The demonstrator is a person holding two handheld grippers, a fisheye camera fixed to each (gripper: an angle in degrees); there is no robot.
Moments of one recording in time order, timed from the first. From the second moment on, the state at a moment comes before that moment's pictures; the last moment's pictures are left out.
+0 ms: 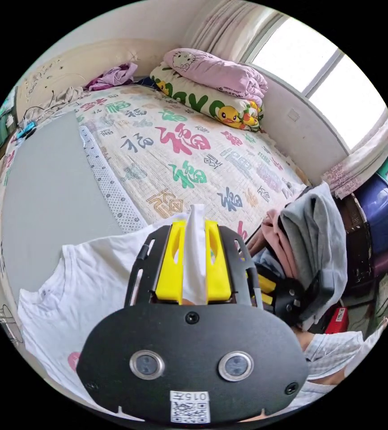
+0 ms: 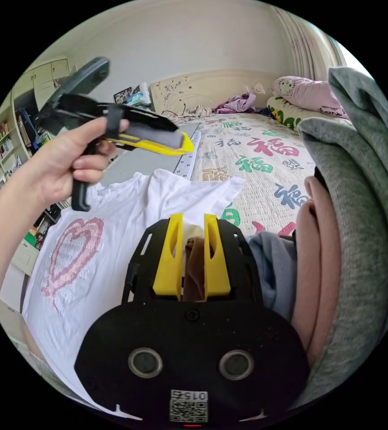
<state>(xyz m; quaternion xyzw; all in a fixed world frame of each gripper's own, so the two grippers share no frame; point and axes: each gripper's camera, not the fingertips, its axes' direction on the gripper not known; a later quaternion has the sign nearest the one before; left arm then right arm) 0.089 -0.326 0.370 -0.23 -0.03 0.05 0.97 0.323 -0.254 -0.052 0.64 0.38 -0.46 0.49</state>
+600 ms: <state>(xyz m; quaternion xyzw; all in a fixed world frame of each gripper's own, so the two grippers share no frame) -0.004 -0.280 0.340 -0.05 0.02 0.00 1.00 0.267 -0.240 -0.094 0.64 0.33 -0.49 0.49</state>
